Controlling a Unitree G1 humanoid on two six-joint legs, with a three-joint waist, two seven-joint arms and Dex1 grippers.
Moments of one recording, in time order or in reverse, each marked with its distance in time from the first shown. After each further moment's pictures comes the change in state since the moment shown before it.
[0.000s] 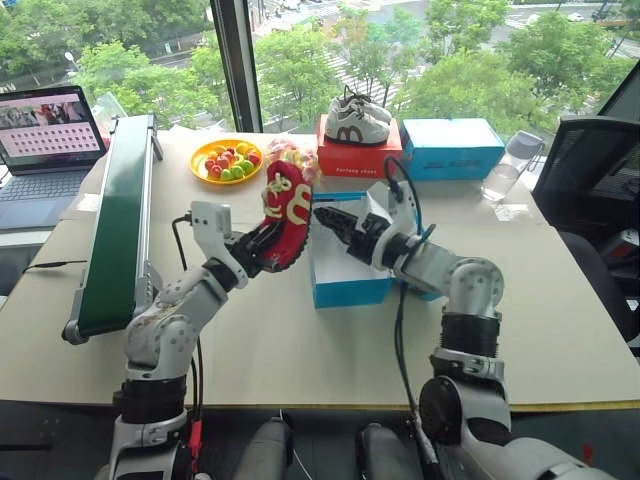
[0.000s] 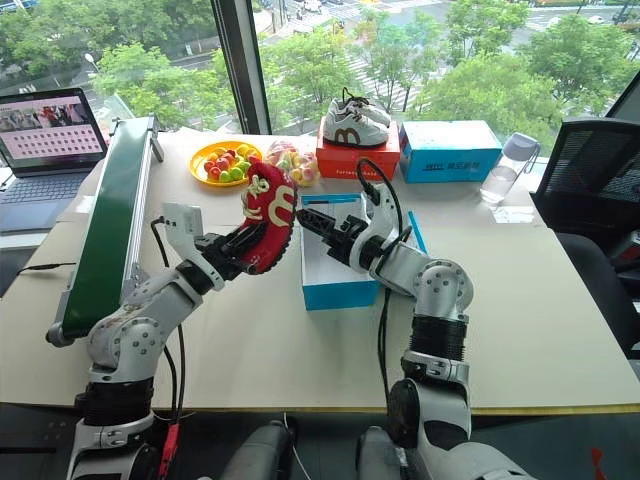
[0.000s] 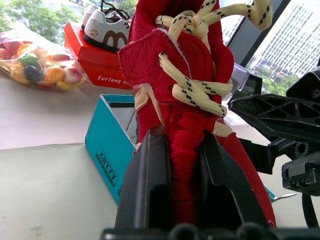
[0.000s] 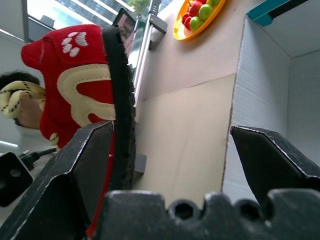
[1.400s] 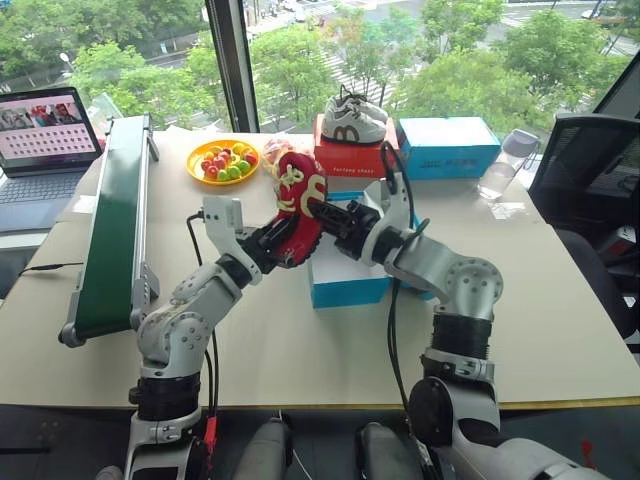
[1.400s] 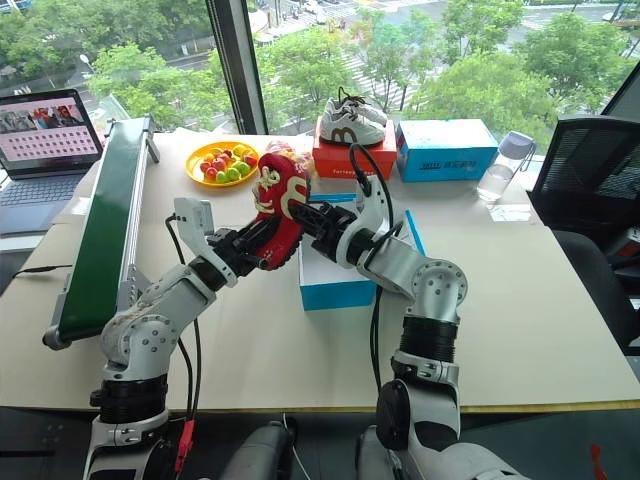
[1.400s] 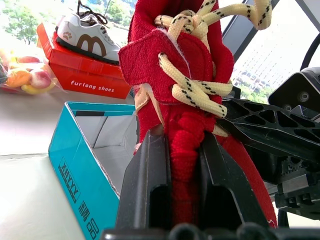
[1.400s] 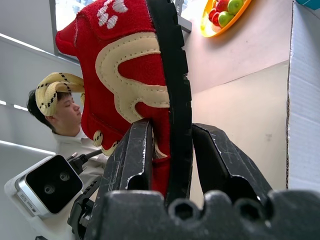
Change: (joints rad) left arm -0.033 -0.077 -0.016 -0.012 -0.015 0.029 0.035; right arm 0.003 0.063 0.041 -0.031 0.290 -0.058 -0.270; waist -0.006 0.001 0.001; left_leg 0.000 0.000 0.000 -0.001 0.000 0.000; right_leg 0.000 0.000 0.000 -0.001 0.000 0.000
